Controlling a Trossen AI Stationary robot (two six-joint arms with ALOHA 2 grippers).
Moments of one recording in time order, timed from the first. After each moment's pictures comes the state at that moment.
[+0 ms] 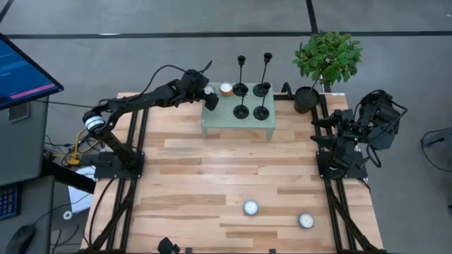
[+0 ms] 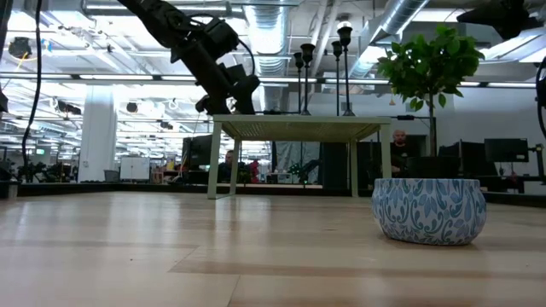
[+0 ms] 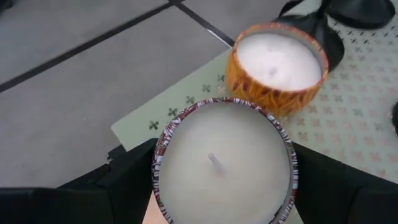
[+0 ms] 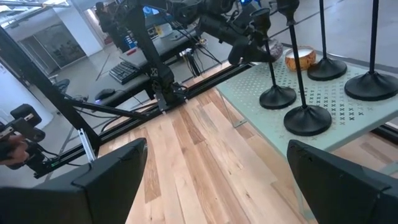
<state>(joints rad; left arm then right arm) 0.60 1.43 1.16 -0.20 -0.15 -0.11 0.99 0.37 0.91 -1.07 1.15 0.89</state>
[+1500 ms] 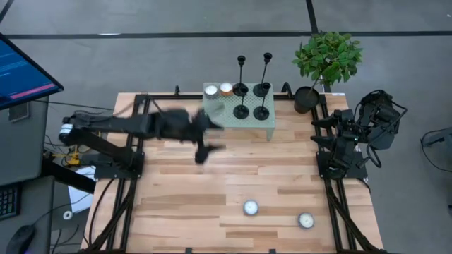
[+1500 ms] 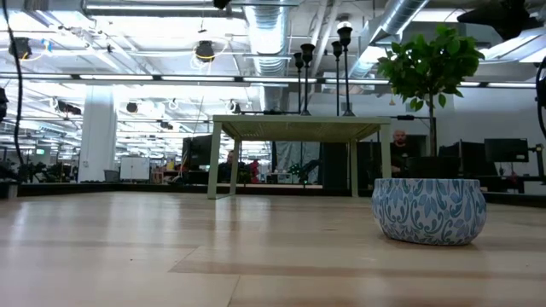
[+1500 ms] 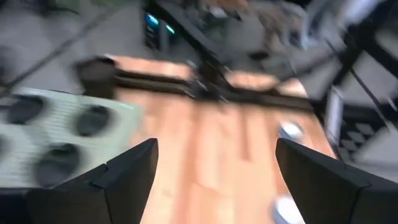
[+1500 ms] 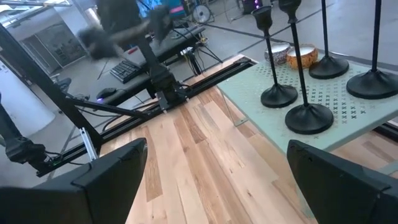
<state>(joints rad) -0.05 1.12 1.25 -0.30 -0.09 -0.08 0.99 0.37 0.91 -1.07 1.15 0.89</state>
